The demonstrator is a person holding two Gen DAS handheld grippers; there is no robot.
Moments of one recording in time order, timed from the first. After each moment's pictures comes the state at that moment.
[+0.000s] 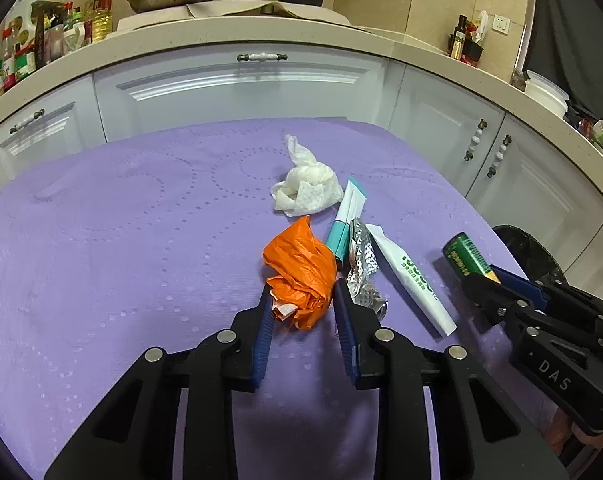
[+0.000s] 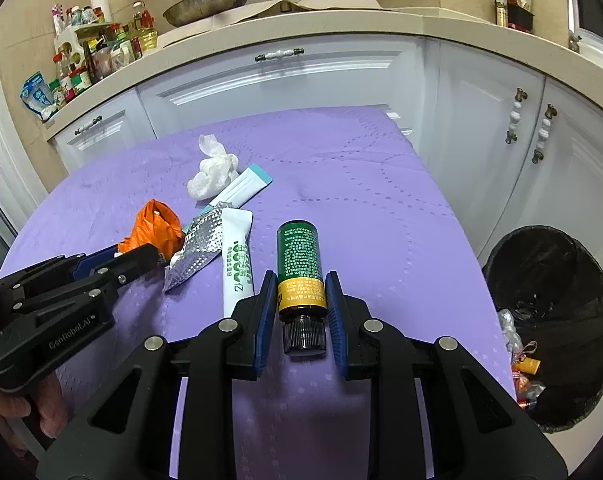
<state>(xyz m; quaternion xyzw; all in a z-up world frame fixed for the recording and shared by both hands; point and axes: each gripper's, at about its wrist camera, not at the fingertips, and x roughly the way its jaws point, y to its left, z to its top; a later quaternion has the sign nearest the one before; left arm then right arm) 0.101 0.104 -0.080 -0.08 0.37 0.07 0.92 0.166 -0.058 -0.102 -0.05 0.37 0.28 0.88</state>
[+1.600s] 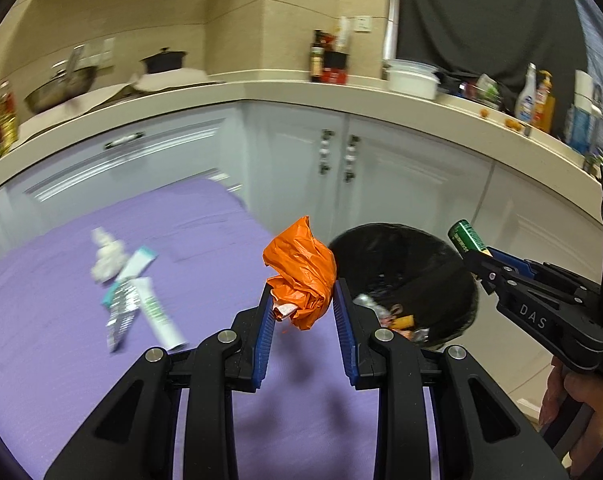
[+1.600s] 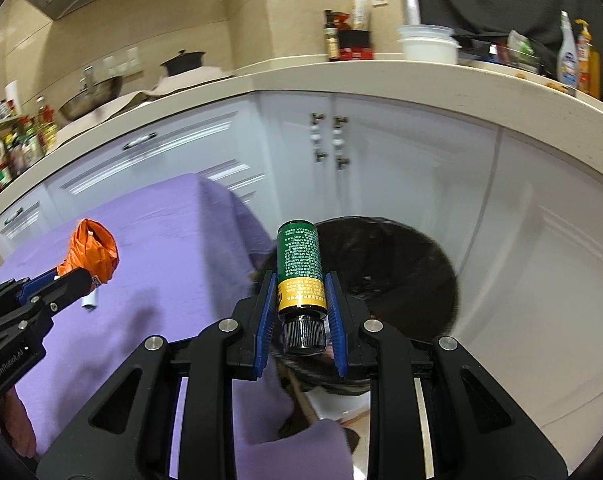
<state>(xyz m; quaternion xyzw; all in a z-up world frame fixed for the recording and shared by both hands) 0.090 -0.078 -0.033 0.01 0.30 -0.08 0.95 0.125 -0.273 -0.068 0.03 0.30 0.09 0.95</state>
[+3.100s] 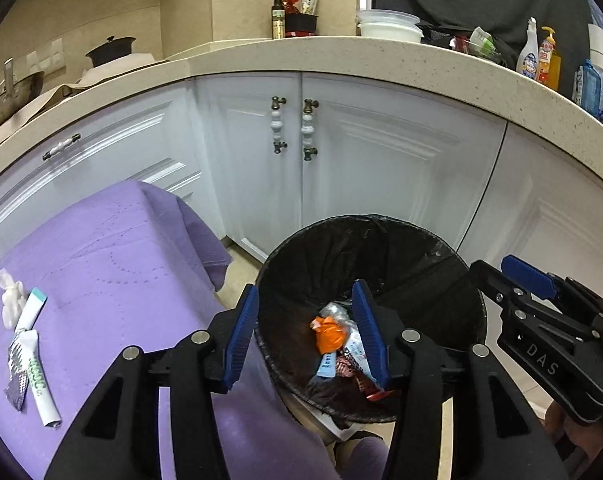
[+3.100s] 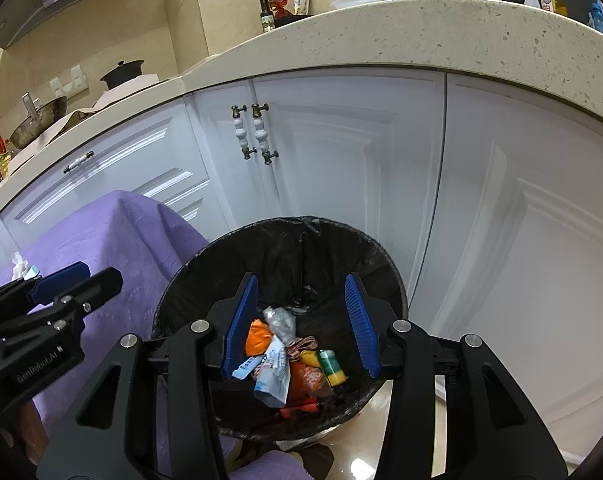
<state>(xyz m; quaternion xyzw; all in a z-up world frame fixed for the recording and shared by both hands) 0.180 -0.160 -0.069 0.03 0.35 -0.09 0.93 0.194 -0.346 -0.110 0.07 0.31 0.03 0.95</state>
